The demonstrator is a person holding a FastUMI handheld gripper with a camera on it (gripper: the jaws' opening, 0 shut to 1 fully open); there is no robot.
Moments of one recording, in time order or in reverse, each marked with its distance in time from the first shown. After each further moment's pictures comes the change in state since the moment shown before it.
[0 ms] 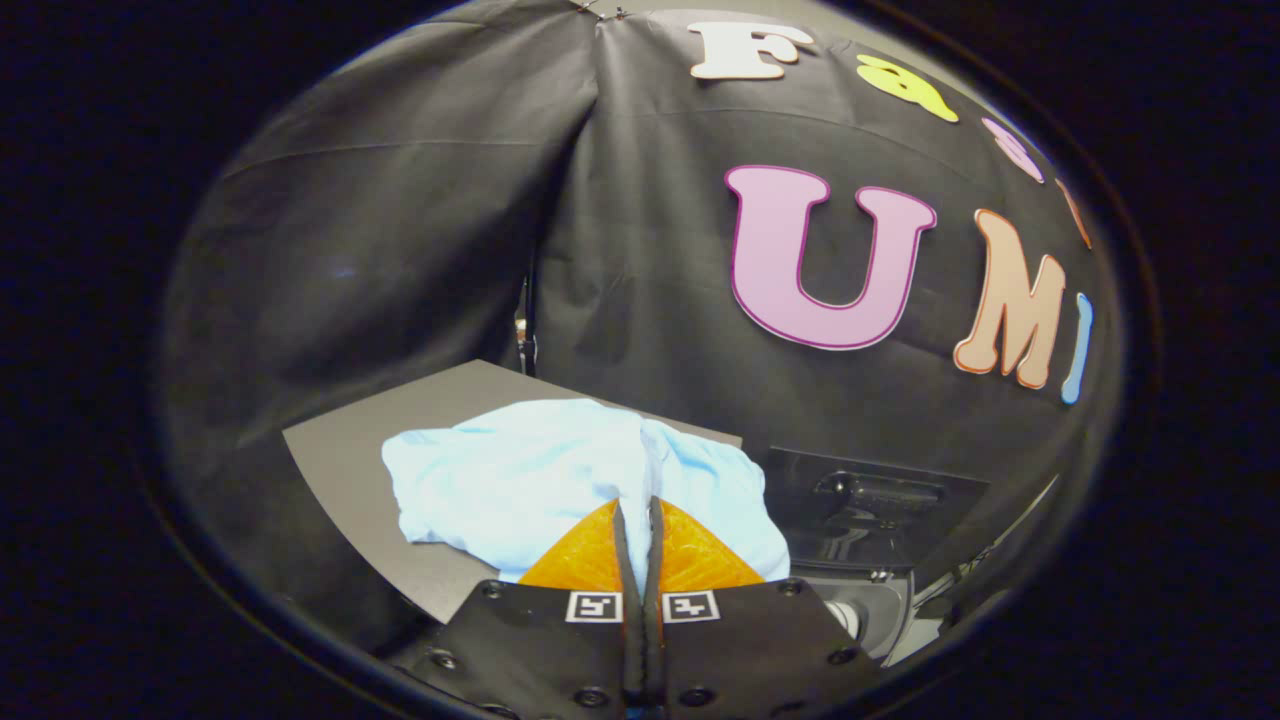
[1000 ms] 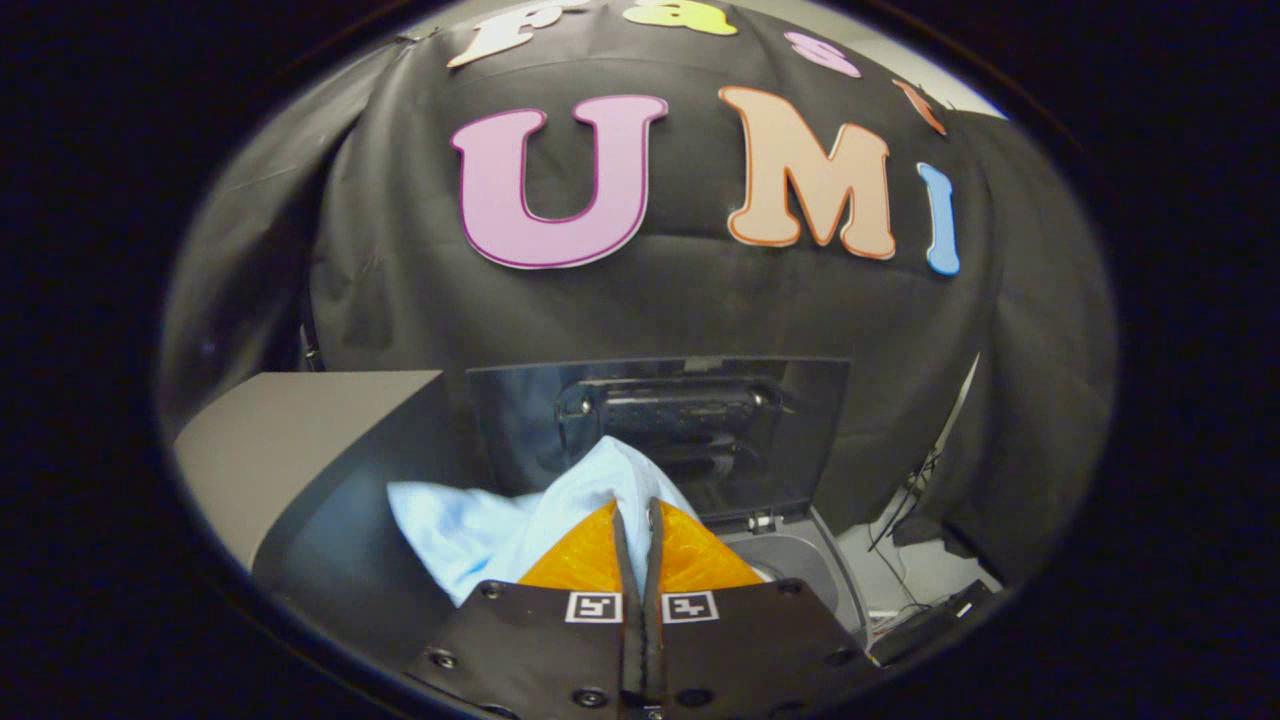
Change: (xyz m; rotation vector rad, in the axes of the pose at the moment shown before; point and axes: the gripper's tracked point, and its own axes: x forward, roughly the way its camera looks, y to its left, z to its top) arm 0.021 -0.207 -0.132 0.264 0.066 -0.384
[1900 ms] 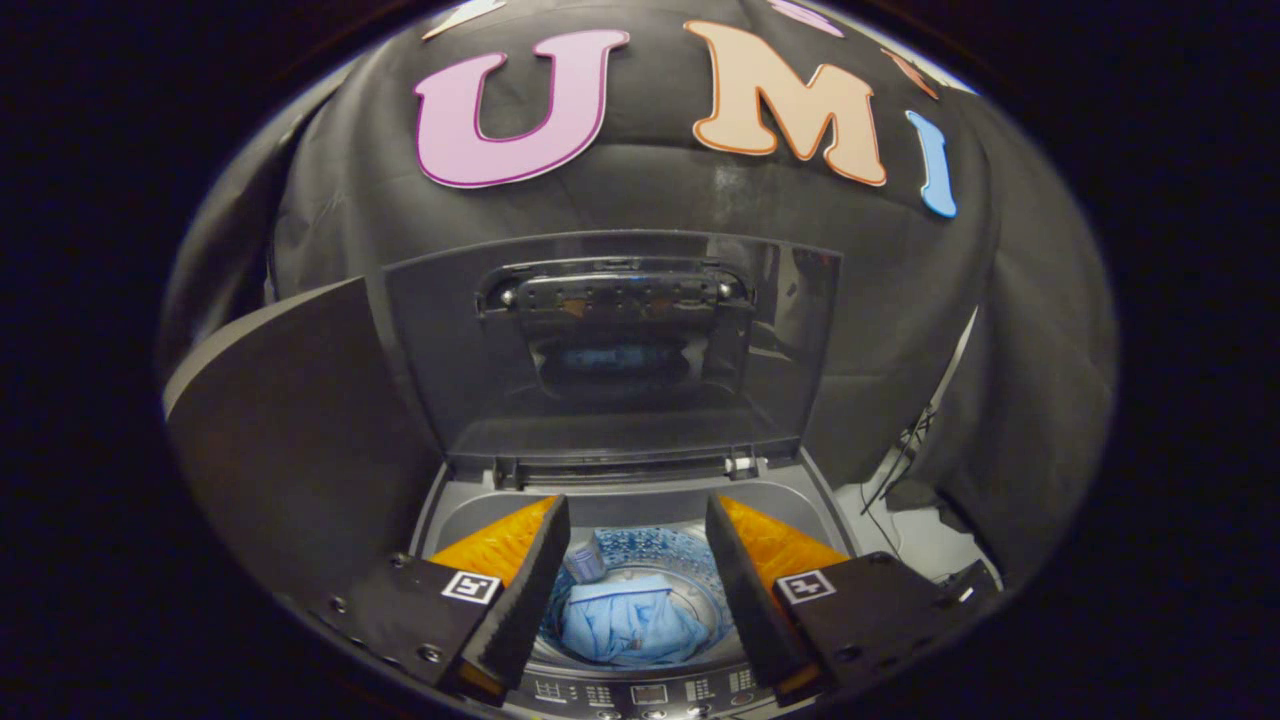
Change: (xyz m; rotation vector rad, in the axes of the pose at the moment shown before) arm 0.032 -0.035 -0.054 -0.009 0.114 -0.041
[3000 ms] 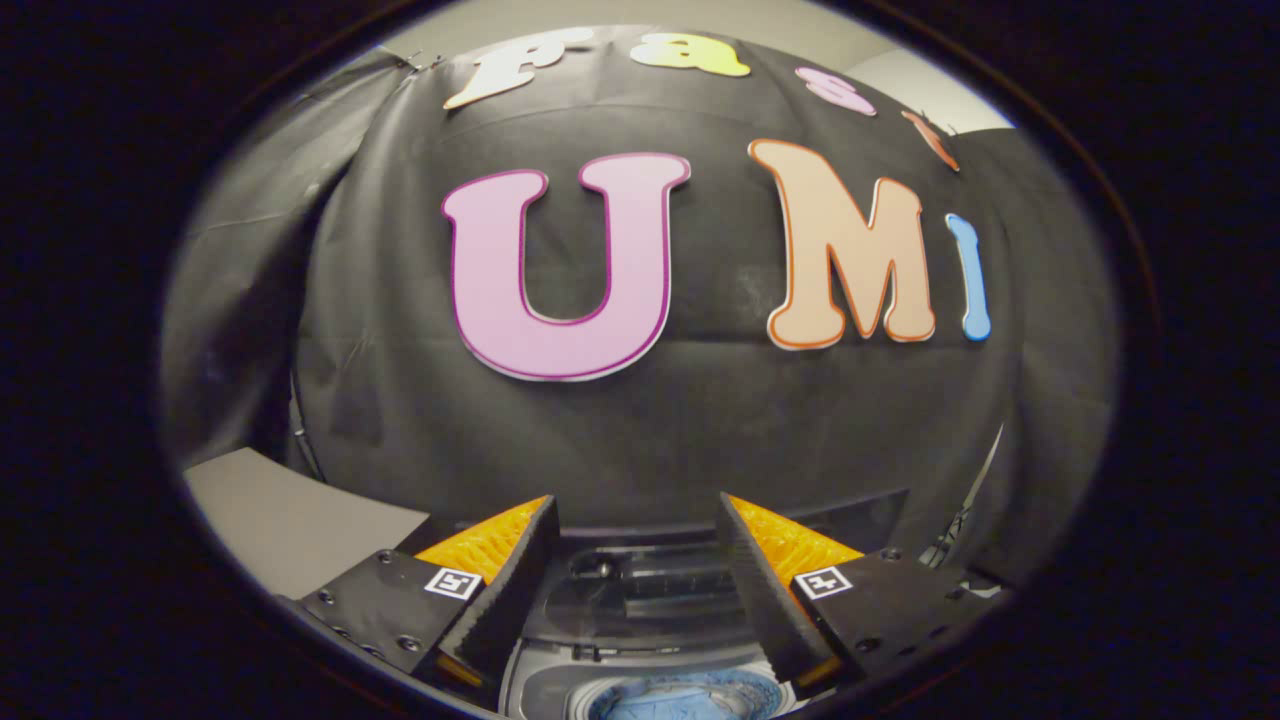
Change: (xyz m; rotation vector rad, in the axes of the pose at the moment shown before) arm 0.014 0.065 0.197 0.039 -0.436 0.069
